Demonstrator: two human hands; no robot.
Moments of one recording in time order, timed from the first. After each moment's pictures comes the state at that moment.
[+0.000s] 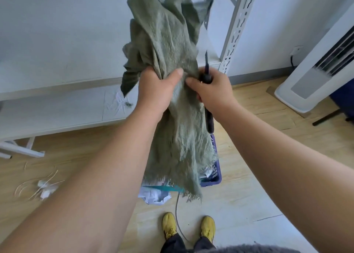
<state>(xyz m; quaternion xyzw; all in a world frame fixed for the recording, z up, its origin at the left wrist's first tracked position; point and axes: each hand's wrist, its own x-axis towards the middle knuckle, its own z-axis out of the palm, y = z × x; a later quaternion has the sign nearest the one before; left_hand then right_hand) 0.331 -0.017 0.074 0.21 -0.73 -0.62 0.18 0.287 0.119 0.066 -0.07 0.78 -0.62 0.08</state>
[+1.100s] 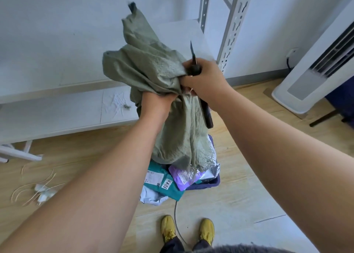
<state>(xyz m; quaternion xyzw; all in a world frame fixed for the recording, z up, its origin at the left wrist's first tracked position) 0.329 -0.007 0.051 0.24 -0.72 -0.63 0.17 0.280 0.109 0.101 -0.11 0.78 -0.60 0.11</state>
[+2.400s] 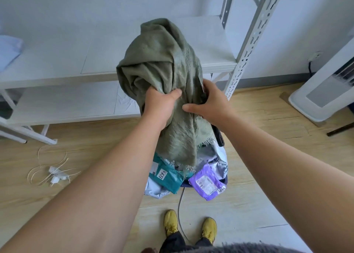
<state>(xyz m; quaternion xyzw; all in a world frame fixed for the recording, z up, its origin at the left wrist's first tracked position) 0.354 -0.040 0.042 0.31 -0.70 -0.62 0.16 0.308 0.101 0.047 -0.14 0.84 -0.50 0.16</state>
